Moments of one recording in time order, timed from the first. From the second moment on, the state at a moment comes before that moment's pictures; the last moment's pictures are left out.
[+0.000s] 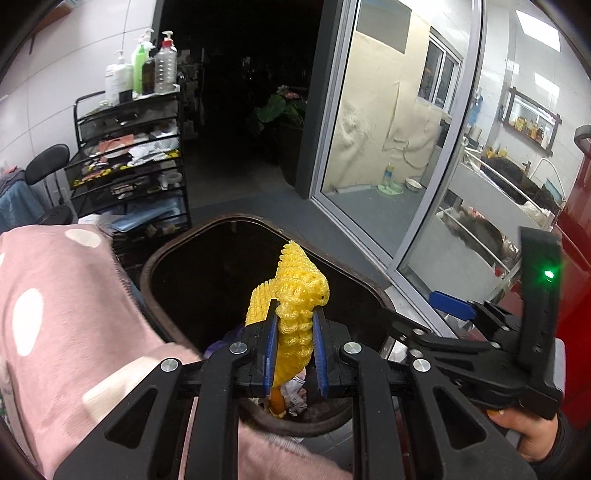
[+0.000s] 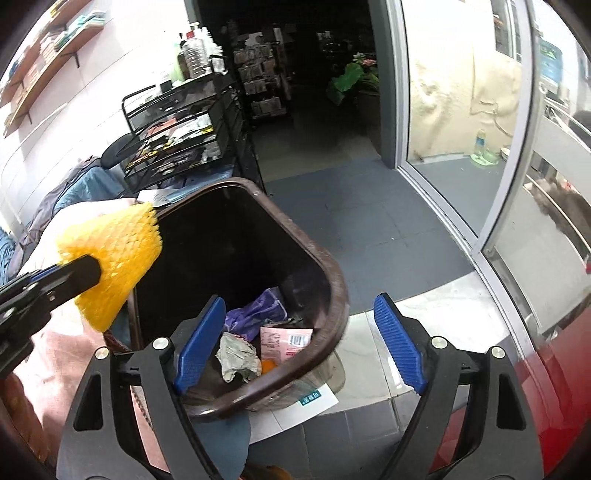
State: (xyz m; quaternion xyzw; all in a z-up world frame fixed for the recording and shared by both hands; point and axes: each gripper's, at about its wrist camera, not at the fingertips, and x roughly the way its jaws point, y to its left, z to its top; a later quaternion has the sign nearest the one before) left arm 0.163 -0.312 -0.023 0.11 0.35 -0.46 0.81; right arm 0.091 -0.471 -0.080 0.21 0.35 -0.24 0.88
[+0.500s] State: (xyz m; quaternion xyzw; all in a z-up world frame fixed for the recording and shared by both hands) left arm 0.175 -0.345 -0.039 0.13 0.38 -0.47 0.79; right arm 0.077 -0.485 -0.088 0.23 0.35 -0.26 0.87
